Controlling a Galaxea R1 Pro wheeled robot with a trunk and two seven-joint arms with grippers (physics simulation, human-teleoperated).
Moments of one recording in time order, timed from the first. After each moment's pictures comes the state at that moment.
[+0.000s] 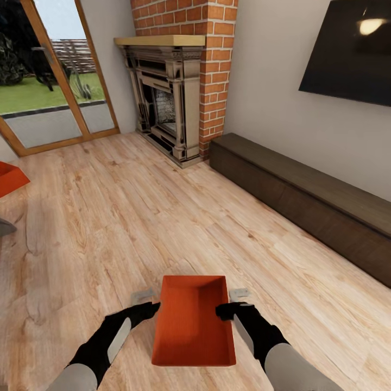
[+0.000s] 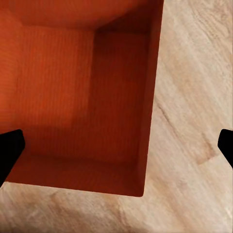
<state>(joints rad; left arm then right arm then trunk) -0.53 -0.02 -0.03 -0.66 0.28 0.34 -0.03 -0.65 0.15 0.09 -0.47 -0.01 0.35 -0.08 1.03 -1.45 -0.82</state>
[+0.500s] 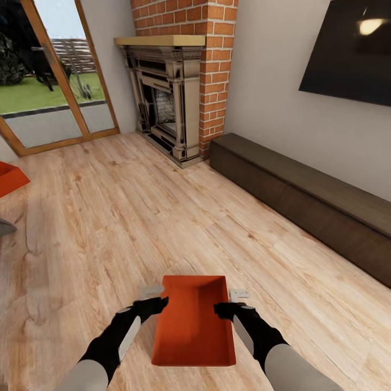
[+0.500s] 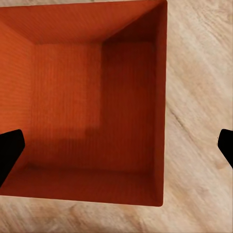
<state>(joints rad) -0.55 -0.08 -0.03 -0.66 0.18 0.28 -0.04 -0.65 0.15 0.10 -0.43 -0.11 0.26 -0.08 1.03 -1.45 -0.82</state>
